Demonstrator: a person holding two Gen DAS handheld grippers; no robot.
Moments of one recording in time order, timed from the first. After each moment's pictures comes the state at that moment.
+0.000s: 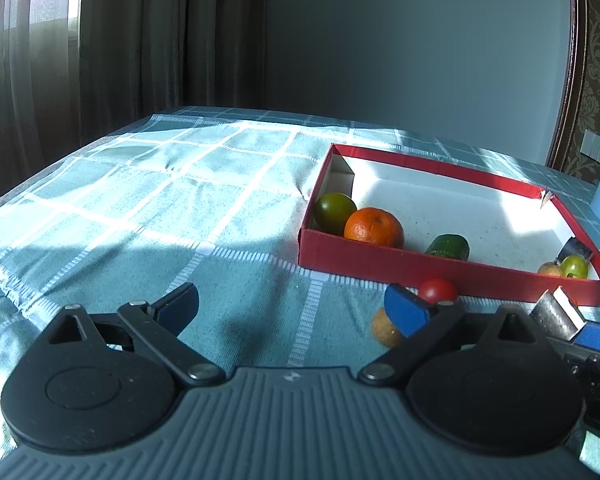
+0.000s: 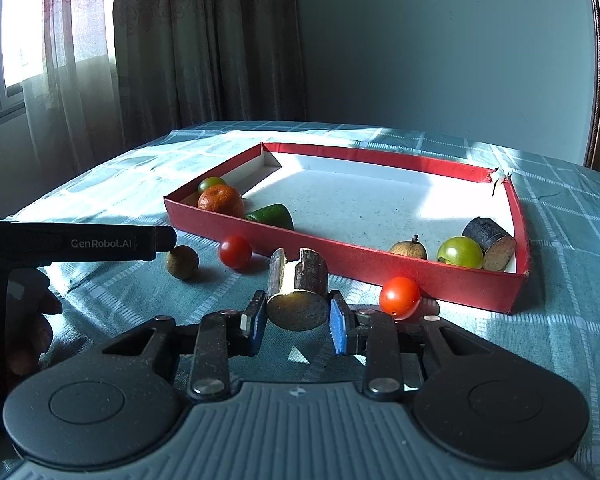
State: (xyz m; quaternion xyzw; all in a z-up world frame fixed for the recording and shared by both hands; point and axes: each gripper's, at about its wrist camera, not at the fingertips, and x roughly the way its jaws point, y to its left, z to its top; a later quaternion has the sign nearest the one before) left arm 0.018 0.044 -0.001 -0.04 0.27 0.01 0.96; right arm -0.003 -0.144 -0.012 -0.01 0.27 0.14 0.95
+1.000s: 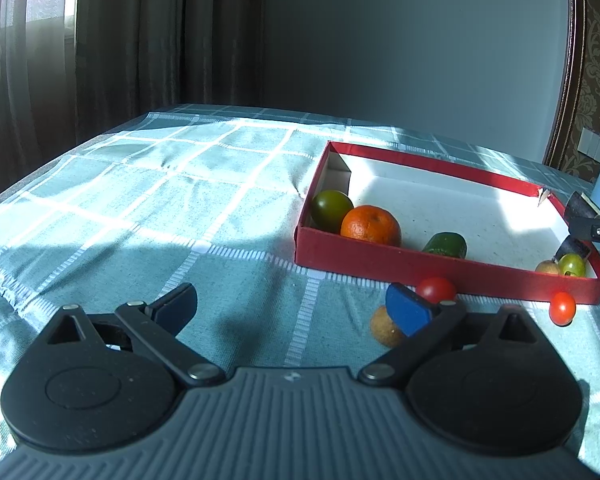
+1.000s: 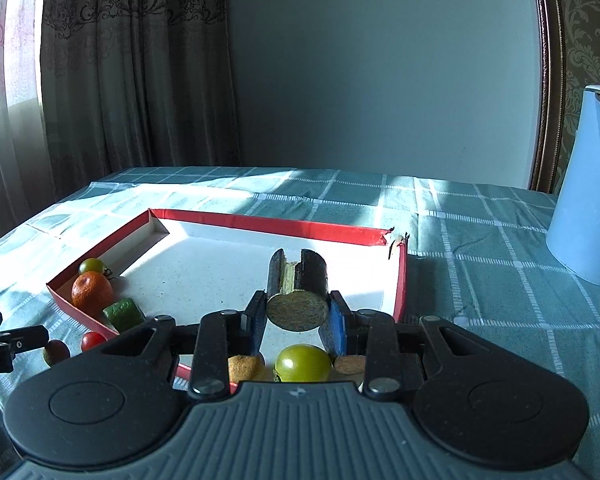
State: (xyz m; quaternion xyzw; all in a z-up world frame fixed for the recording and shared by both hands) left arm 0.018 0.043 -0.002 -0.04 0.28 0.01 0.96; right arm 0.067 -0.221 0.016 0.00 0.24 0.06 0.97
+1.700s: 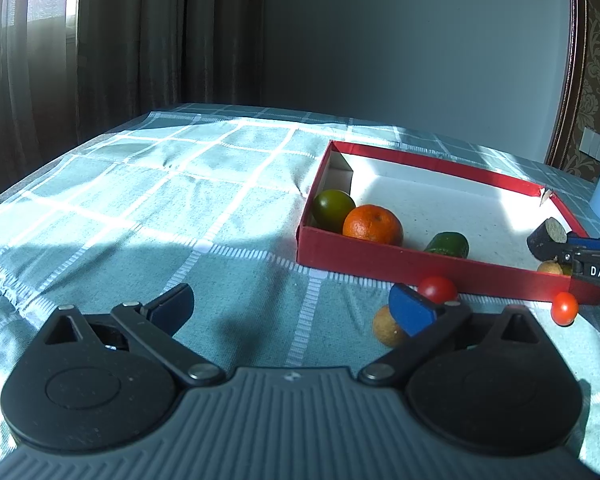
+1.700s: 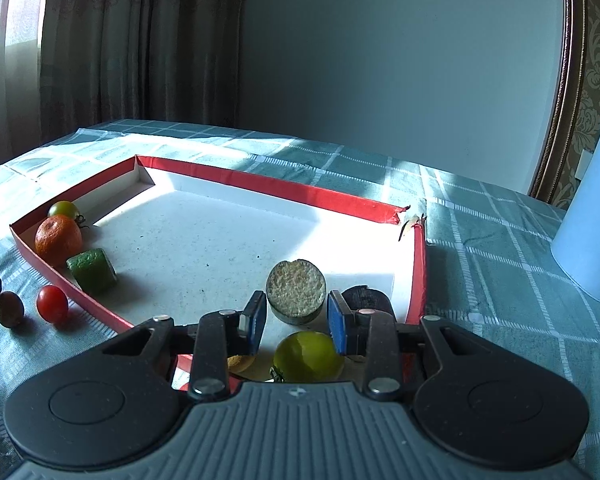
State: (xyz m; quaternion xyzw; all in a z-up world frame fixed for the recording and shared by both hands) left arm 0.019 0.042 -0.003 -0.04 0.28 0.01 0.96; right arm 0.087 -0.201 -0.009 -0.06 0.27 0.05 0.96
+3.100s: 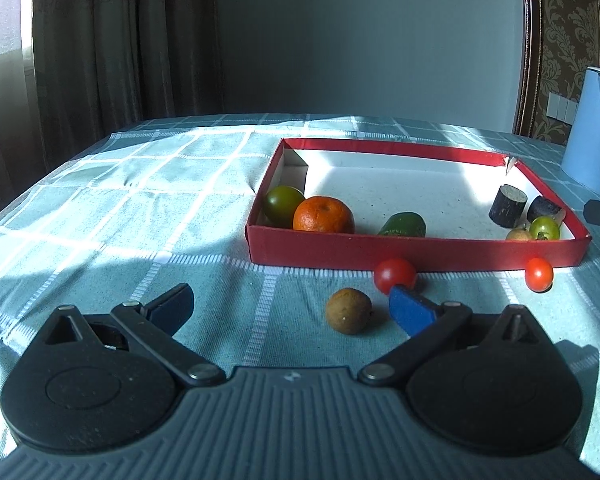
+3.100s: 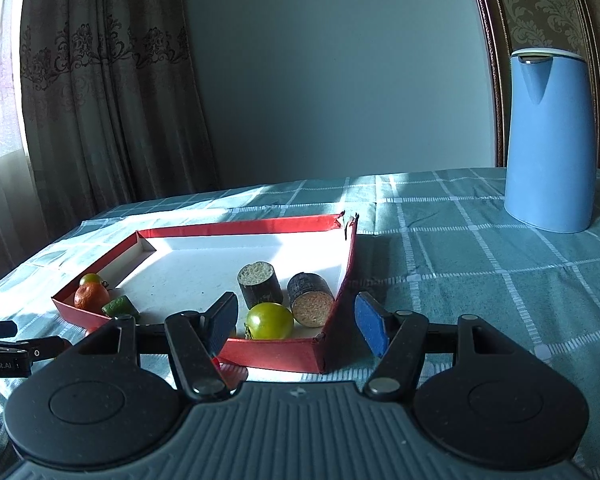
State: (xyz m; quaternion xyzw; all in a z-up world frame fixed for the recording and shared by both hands) left arm 0.017 0.019 -0.003 0.02 0.28 -0.04 0.96; right arm 0.011 -0.259 0.005 0.07 0.20 0.04 0.98
